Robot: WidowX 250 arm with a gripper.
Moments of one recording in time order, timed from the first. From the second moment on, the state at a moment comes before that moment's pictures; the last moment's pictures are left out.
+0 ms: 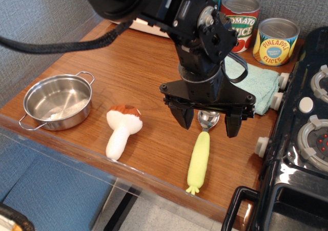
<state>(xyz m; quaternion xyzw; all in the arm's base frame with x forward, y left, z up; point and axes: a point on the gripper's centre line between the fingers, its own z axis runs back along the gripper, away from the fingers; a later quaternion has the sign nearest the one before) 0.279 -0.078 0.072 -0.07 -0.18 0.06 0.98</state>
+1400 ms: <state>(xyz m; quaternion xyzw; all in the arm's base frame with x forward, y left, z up) 0.235 0.036 0.035 0.04 -0.07 0.11 0.99</state>
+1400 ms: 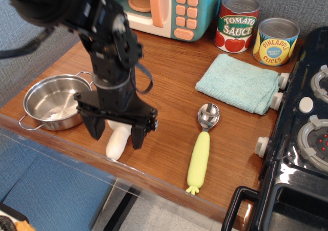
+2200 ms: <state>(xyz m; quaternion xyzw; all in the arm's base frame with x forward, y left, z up) 0.246 0.042 0.050 0.03 -0.11 0.15 0.98</state>
